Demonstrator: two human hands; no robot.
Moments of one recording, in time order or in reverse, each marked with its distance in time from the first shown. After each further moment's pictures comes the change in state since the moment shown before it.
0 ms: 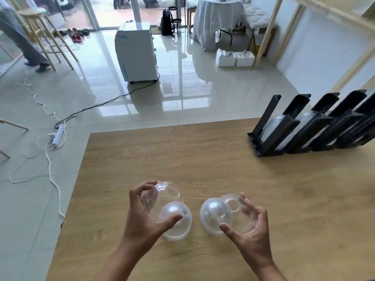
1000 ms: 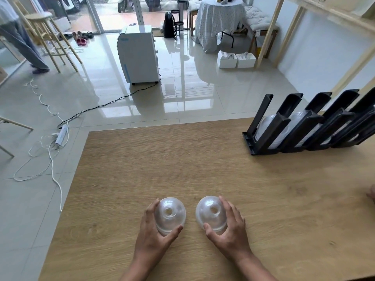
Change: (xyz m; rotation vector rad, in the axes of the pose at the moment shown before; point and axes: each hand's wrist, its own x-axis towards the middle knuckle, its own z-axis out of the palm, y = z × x) left_hand -0.056 -0.054 0.047 0.391 0.023 -0.135; right_hand -0.007 0.018 0.009 -0.566 -0.156 -0.058
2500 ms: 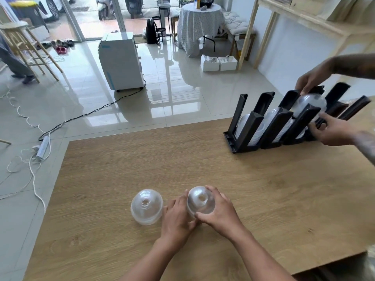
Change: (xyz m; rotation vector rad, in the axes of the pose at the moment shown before) left_hand 0.038 0.062 0.088 0.421 -0.336 0.086; right_hand 0.049 -0.005 -0.037 0.041 -0.272 0.236
